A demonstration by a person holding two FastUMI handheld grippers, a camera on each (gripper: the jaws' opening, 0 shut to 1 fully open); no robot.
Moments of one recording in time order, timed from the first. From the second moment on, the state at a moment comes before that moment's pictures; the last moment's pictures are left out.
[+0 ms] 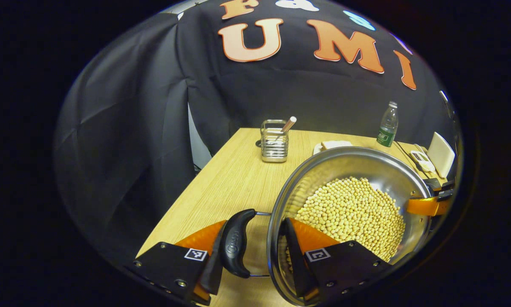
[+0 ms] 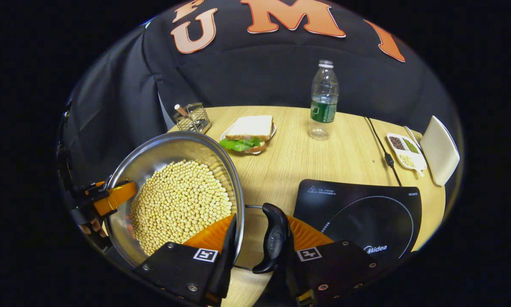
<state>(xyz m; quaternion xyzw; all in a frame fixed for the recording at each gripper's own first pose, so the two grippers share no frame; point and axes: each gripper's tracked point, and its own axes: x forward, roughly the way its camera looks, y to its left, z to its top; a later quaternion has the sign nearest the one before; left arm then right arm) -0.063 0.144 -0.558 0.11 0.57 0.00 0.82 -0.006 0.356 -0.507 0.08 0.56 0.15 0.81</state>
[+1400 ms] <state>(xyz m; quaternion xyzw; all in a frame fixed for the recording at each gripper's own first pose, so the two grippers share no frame) -0.044 0.131 -0.581 0.12 0.51 -0.13 0.85 -0.014 0.124 -0.426 0.09 0.51 0.04 0.86</state>
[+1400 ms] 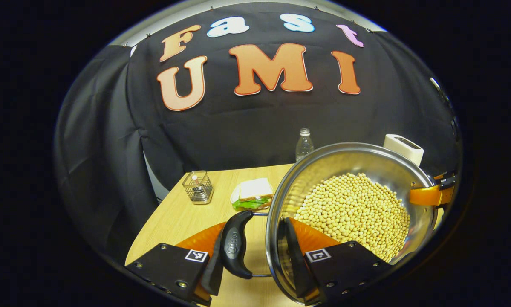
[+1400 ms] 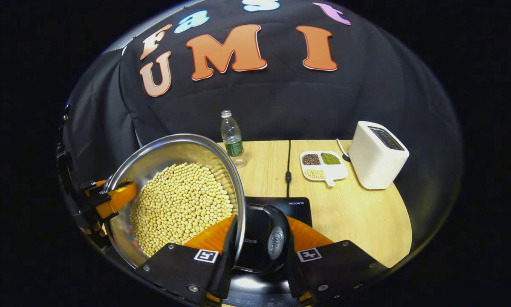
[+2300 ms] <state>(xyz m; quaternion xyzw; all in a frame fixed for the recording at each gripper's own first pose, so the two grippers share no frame) -0.036 0.119 -0.598 0.12 0.52 -0.15 0.83 -0.031 0.072 -0.471 0.10 0.53 0.01 0.84</state>
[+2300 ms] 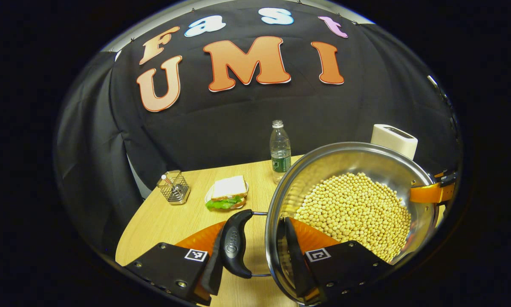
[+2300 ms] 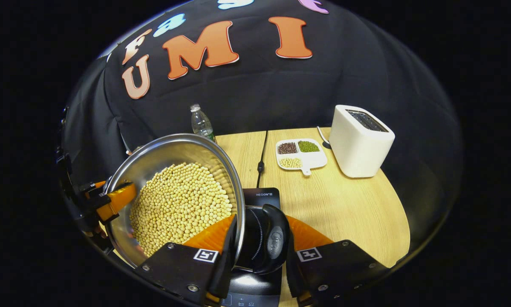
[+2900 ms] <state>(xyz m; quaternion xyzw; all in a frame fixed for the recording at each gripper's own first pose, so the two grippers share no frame) -0.041 0.114 -0.623 0.12 0.56 -0.16 0.80 -0.043 0.064 -0.506 0.10 0.56 -0.01 0.82</state>
